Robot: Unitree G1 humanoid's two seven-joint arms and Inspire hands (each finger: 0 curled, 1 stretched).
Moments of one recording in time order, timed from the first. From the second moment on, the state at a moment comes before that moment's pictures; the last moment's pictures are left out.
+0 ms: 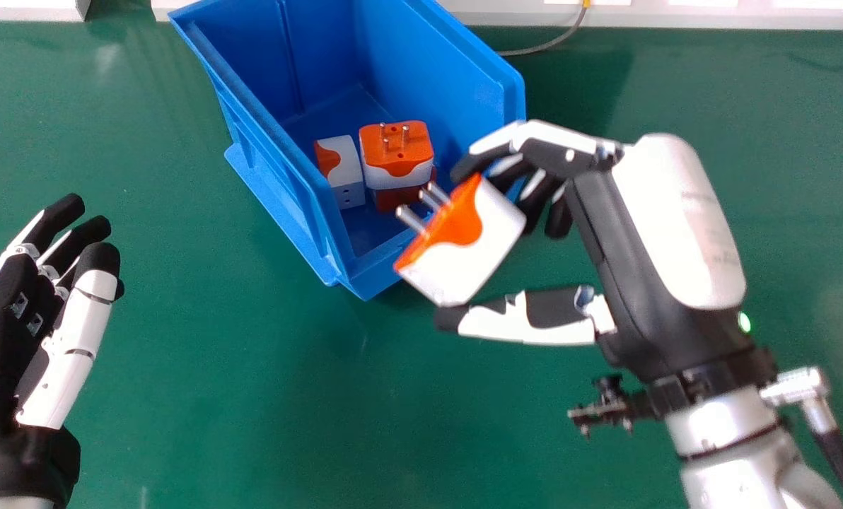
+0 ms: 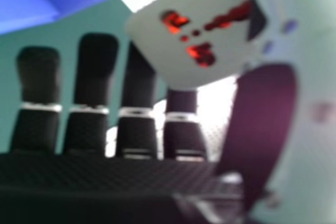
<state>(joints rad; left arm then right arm) 0.51 0.06 0.32 -0.55 -0.20 0.03 -0.08 0.12 -0.17 0.29 -0.56 -0.76 -0.03 -0.04</state>
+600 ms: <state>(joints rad) 0.50 0.06 0.32 -0.54 -0.20 0.03 -0.09 -0.33 -0.15 0.30 -0.19 -0.81 0.00 -0.05</state>
